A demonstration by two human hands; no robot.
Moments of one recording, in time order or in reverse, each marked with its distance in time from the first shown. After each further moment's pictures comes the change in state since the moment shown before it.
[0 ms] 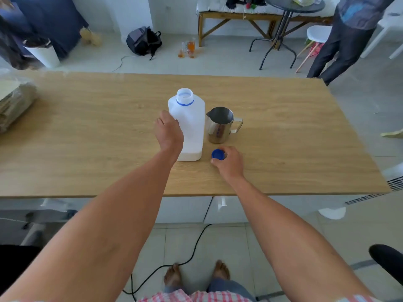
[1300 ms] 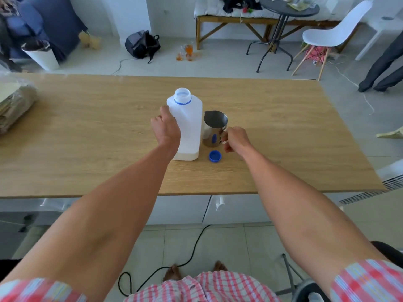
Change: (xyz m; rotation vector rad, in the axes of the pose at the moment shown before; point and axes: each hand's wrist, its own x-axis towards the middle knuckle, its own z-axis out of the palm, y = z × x) left_hand 0.000 0.008 -0.003 -0.010 -0.016 -0.044; right_hand 0.048 -0.054 -0.059 0.342 -0.151 0.262
